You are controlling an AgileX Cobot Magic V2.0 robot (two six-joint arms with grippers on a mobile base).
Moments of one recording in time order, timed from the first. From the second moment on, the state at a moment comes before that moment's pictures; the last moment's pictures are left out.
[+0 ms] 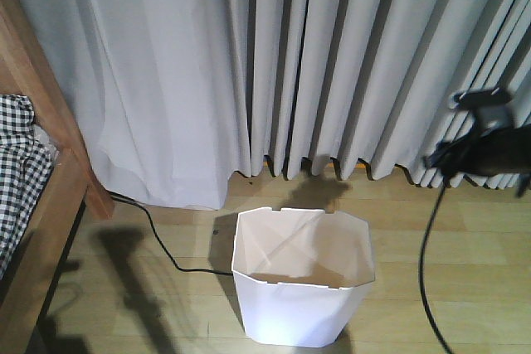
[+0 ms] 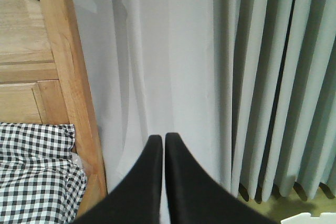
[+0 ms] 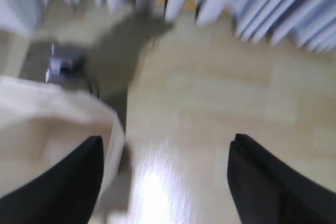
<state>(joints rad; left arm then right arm) 0.00 -0.01 0.03 0.02 0.20 0.00 -0.14 1.81 -0.81 1.17 0.08 -1.43</state>
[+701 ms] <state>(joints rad) 0.00 -0.01 0.03 0.02 0.20 0.00 -0.14 0.69 -0.41 1.42 -0.01 -1.43</state>
